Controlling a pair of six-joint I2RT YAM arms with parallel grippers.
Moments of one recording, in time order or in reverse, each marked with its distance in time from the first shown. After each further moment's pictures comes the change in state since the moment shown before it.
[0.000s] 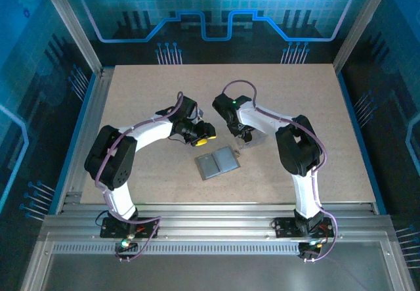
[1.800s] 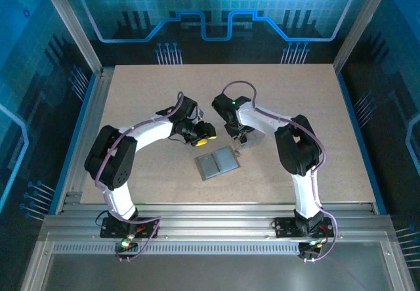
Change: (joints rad) left arm -0.002 0.000 0.000 0.000 0.000 0.000; right arm 0.002 0.010 -0.005 0.037 -0.095 0.034
